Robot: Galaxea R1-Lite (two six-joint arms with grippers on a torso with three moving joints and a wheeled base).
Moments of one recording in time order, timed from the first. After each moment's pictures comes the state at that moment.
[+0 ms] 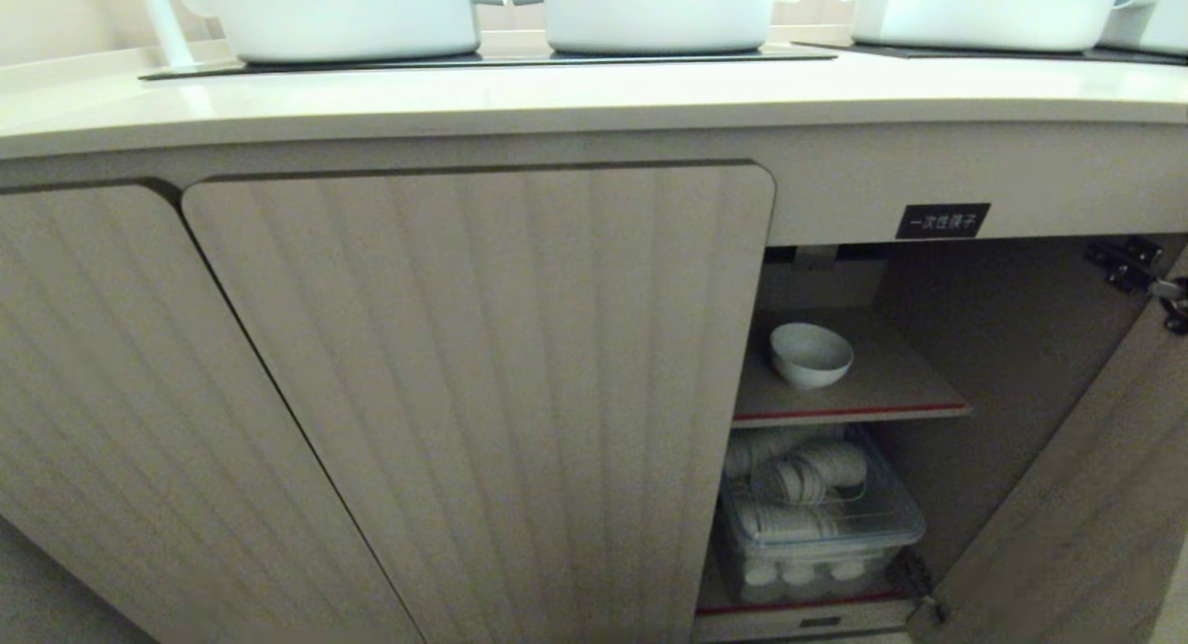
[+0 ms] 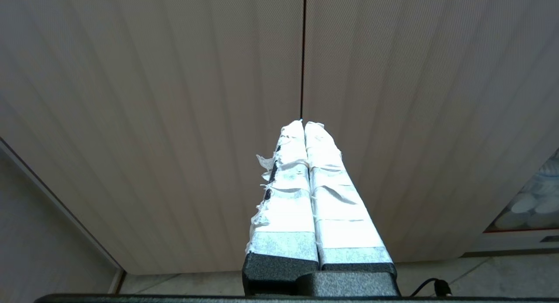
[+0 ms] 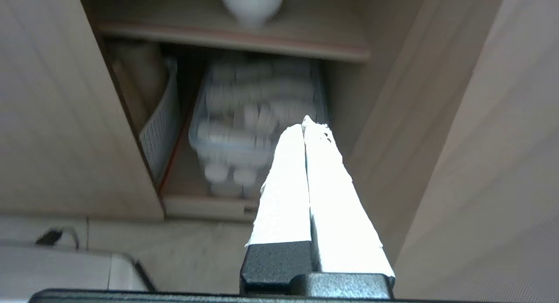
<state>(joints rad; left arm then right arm) 0.00 0.00 0.00 0.00 0.00 0.00 0.00 0.06 0.00 0.00 0.02 -0.13</state>
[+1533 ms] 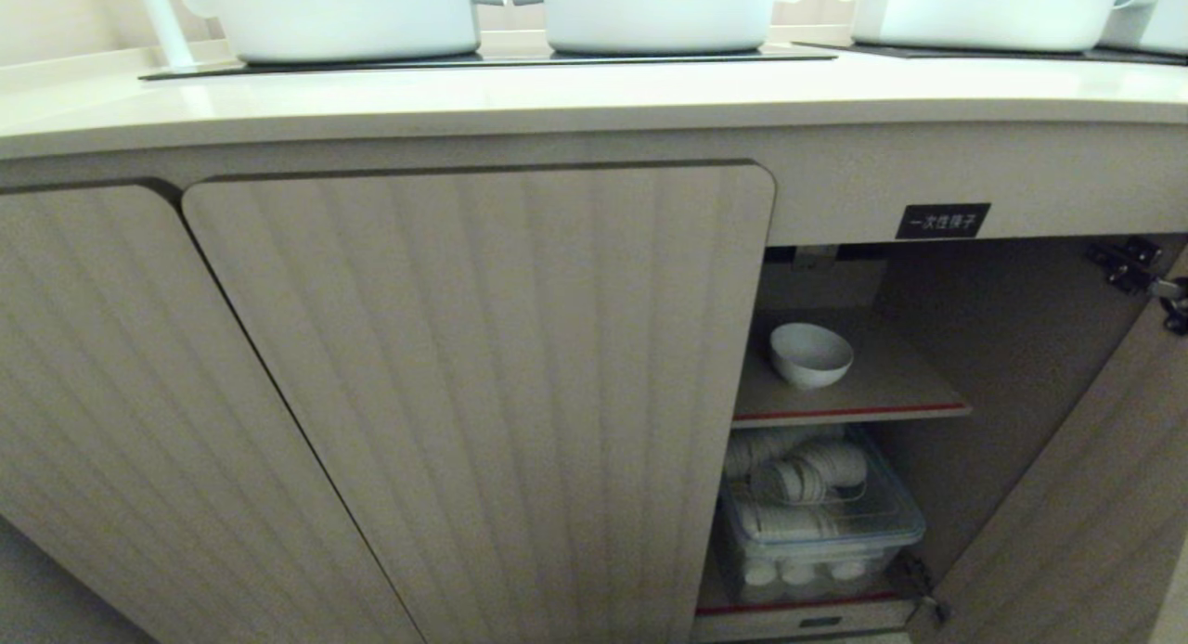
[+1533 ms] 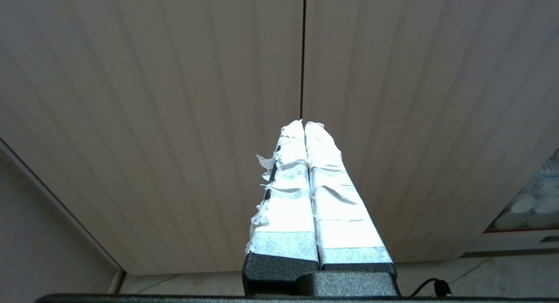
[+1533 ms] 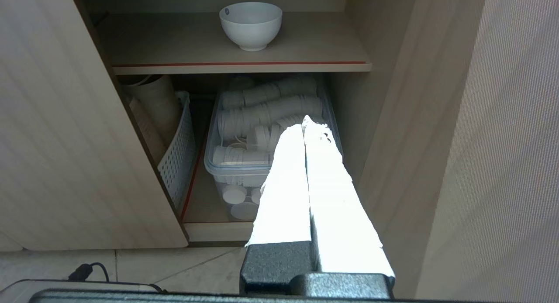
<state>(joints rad) 0.00 0.00 0.00 0.00 0.00 0.00 0.00 0.00 0.00 0.00 0.01 -0.01</state>
